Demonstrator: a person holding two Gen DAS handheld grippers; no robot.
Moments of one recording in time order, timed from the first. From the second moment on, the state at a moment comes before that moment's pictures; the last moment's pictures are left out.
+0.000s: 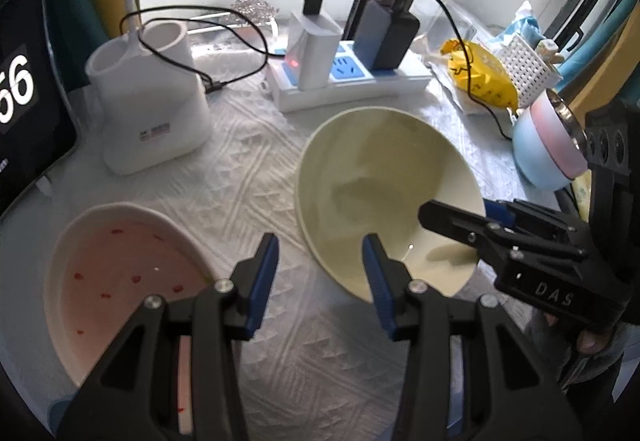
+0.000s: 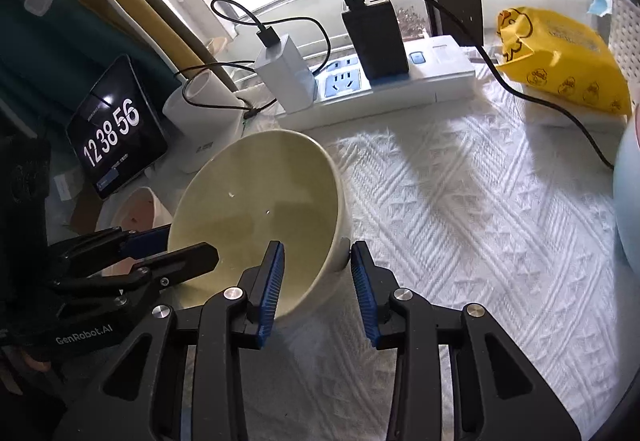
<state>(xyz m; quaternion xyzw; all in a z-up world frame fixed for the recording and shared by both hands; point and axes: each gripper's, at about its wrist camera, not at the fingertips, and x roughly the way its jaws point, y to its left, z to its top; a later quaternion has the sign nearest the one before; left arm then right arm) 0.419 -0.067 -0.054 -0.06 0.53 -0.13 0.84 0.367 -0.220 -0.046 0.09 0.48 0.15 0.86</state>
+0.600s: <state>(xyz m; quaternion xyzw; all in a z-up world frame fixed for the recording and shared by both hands) 0.400 -0.073 -0.036 -0.05 0.49 -0.15 0.86 0.350 -0.208 -0.026 0.04 0.45 0.14 0.88</state>
